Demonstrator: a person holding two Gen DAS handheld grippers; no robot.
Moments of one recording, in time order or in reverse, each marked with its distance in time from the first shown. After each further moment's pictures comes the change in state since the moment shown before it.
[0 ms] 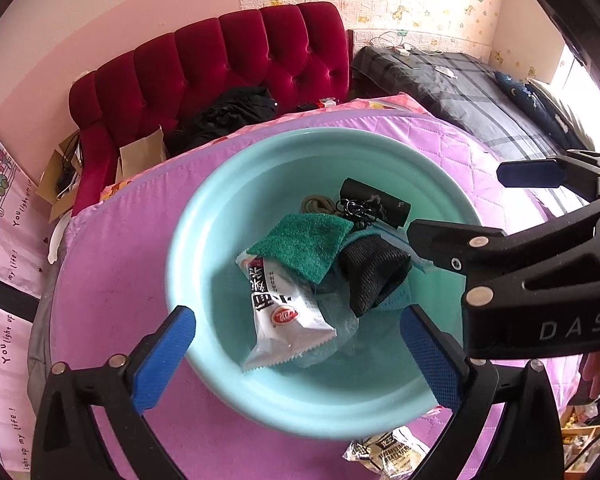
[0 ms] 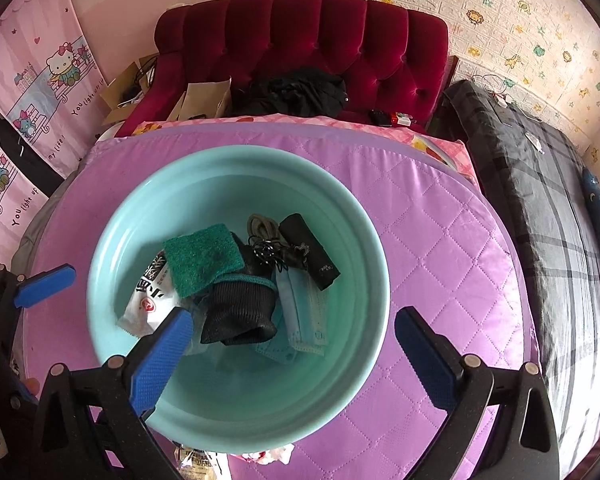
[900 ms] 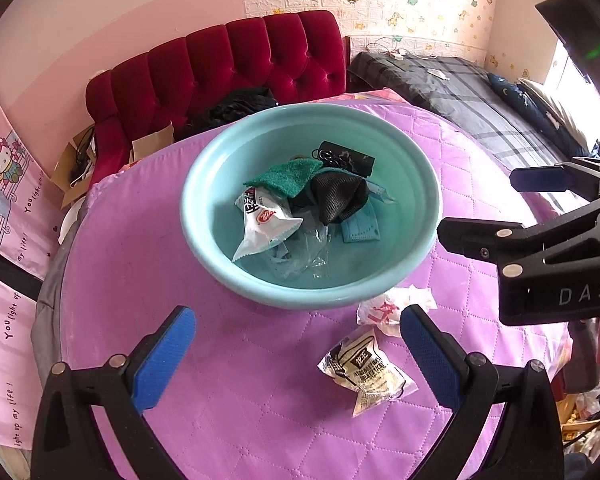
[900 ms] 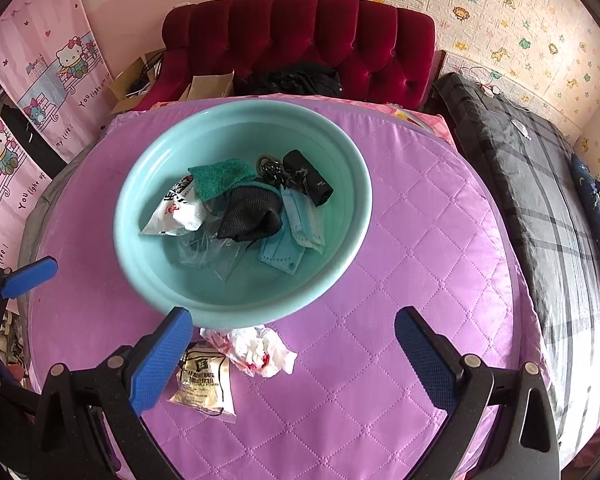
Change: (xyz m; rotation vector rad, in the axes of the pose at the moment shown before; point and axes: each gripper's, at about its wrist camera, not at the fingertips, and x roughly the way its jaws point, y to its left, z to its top) left arm -0.058 -0.023 -0.077 -0.013 -0.032 0.016; right arm -0.051 0.005 -0.090 0.008 -0.004 -0.010
